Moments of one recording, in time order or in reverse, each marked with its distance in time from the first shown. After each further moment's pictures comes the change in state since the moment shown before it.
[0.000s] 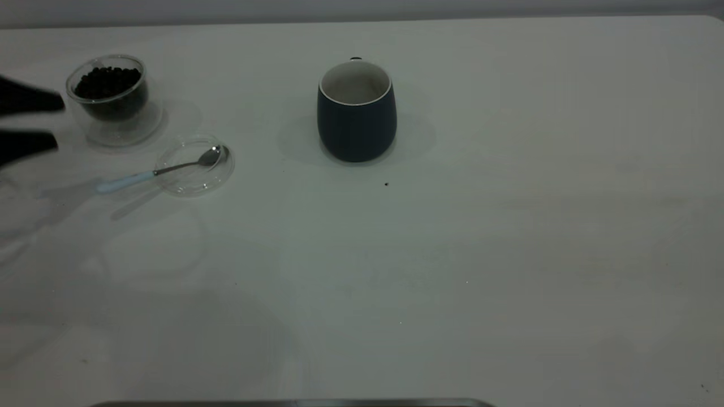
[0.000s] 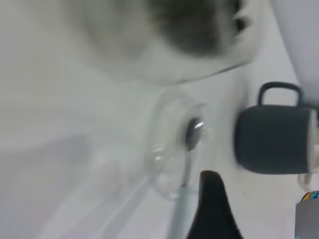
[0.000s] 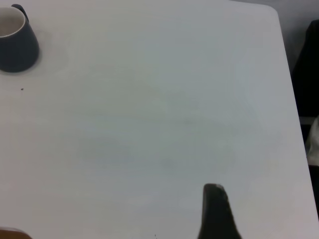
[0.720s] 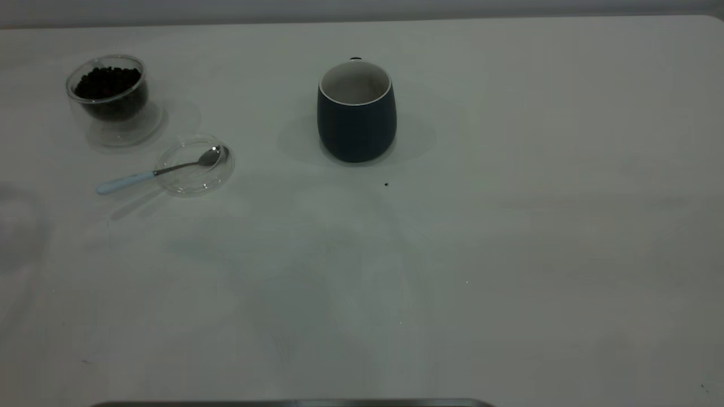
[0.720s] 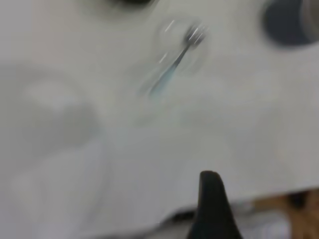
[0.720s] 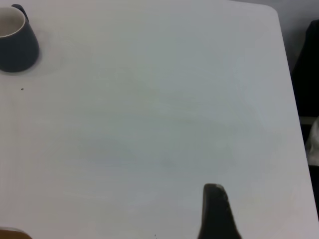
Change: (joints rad) left arm -0.154 -0.846 -0.261 1.159 0.201 -1.068; right arm 0.000 0.000 0.000 0.000 0.000 0.000
